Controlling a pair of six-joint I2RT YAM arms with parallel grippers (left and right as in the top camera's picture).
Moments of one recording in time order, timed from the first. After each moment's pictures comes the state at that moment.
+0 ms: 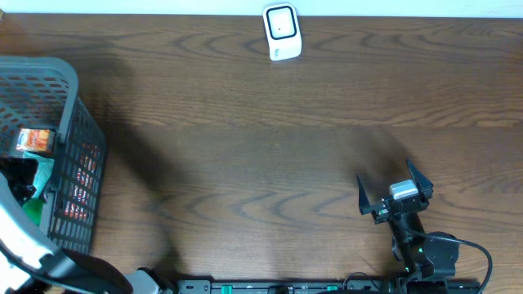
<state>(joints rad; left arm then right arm) 0.82 1.51 1.39 -1.25 -0.22 -0.72 0.02 0.01 0.01 -0.05 -0.24 -0.24</state>
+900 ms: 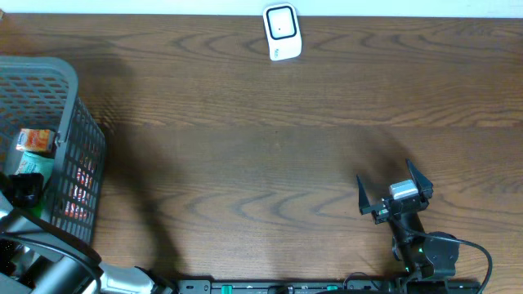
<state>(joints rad) 0.91 1.72 1.33 -1.15 -0.19 -0.68 0.02 0.01 0.01 -0.05 -0.24 -0.24</state>
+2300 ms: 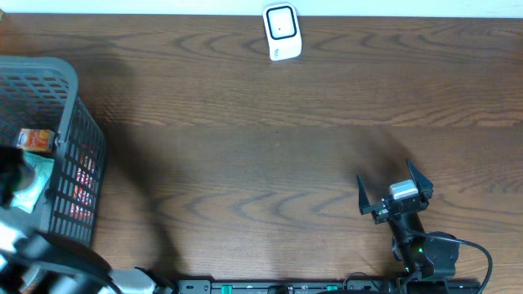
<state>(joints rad) 0.91 1.61 1.58 -1.24 0.15 -0.56 0.02 0.01 0.01 -0.05 -0.24 -0.24</state>
